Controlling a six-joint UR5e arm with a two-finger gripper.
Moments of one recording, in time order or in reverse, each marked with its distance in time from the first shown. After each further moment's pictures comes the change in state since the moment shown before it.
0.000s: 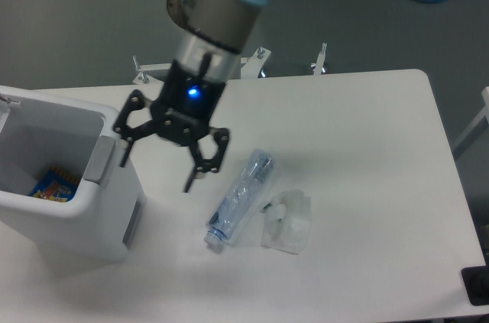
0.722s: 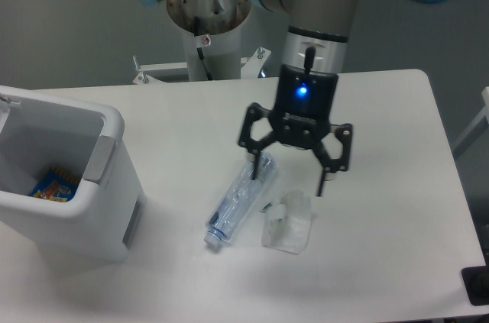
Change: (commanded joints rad) arm 0.109 -0.077 0.003 -0.003 0.376 0.508
